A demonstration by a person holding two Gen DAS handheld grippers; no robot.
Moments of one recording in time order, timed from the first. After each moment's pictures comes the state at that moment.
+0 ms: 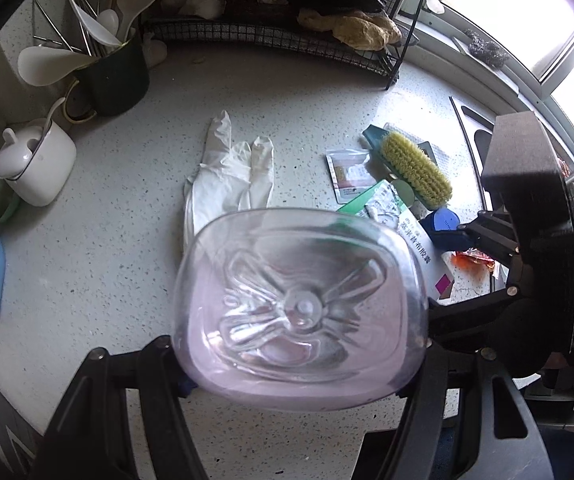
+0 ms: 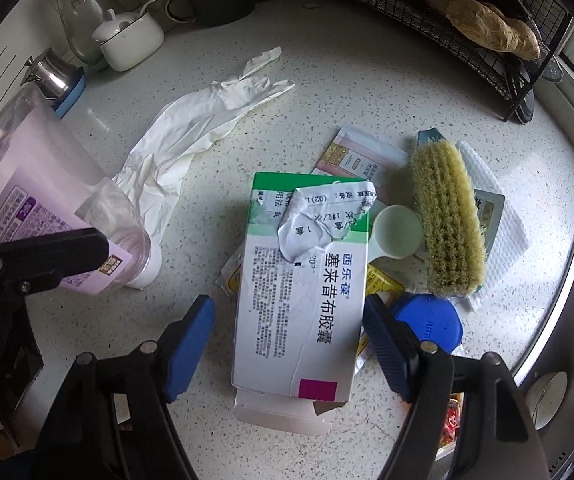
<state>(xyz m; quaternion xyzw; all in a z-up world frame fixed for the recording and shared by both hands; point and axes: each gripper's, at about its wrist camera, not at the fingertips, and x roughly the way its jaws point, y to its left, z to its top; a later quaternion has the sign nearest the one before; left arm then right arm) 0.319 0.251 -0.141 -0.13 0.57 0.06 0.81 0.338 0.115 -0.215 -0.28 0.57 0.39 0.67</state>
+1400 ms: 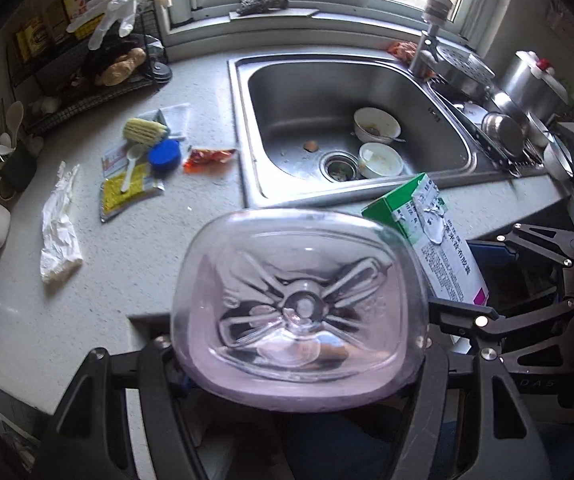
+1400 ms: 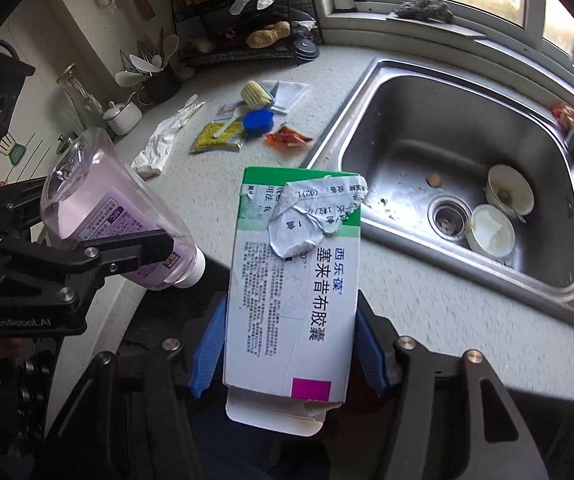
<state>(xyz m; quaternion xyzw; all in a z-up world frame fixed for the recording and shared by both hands) 0.197 -0.046 -0.090 0.01 0.54 -0.08 0.84 0.167 -0.179 -0.114 -0.08 0.54 0.28 0.79</state>
